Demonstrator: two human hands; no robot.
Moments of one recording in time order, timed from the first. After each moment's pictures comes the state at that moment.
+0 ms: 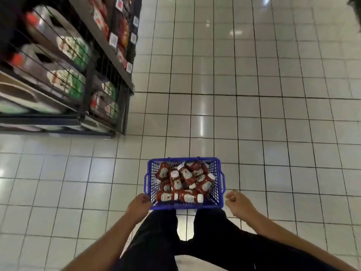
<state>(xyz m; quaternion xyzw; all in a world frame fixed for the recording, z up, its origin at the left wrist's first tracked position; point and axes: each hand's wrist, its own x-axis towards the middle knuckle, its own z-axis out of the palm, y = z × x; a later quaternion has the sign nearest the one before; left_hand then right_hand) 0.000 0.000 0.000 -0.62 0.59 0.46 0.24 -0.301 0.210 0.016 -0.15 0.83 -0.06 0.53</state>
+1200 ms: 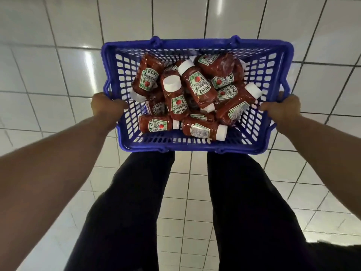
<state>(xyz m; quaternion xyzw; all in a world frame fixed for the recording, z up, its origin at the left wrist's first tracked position) 0.021 -0.068 -0.405 -0.80 0.45 0.37 0.12 -0.356 0.214 -0.417 0.09 0.89 -0.15 0.43</state>
